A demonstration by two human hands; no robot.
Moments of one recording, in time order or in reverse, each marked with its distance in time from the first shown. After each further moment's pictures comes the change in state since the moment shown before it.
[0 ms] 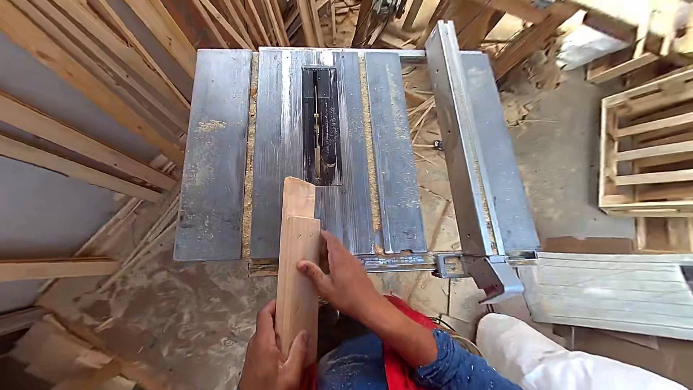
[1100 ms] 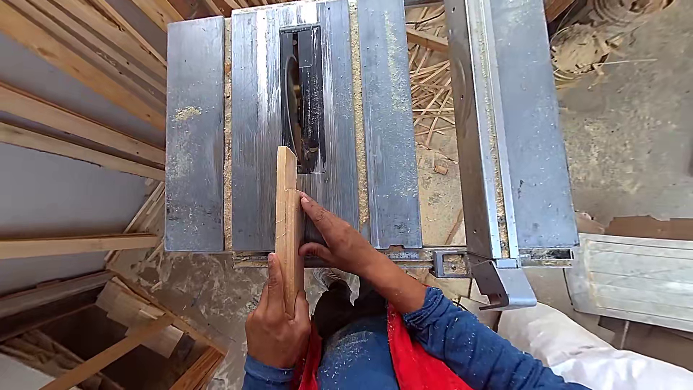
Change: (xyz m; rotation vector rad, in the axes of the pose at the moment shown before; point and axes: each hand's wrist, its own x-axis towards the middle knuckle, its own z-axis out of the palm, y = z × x) left_hand 0.057 0.031 0.082 0.678 0.256 0.123; right_hand 0.045 0.061 -0.041 0.046 0.111 -0.849
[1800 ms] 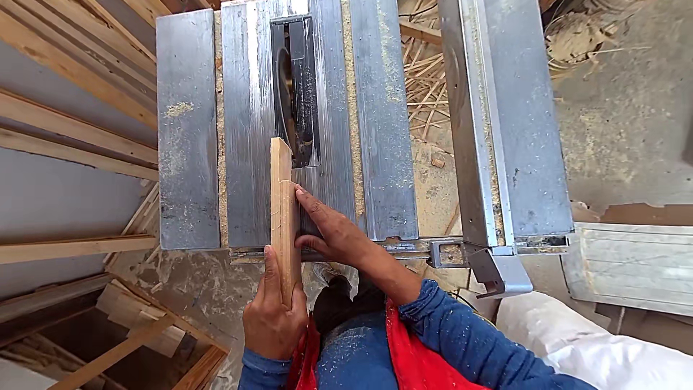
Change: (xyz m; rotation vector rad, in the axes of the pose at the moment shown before) left_hand 0.003 0.002 -0.003 0.010 -0.017 -0.012; right_hand 0.002 0.003 0.003 0.007 -0.001 0.009
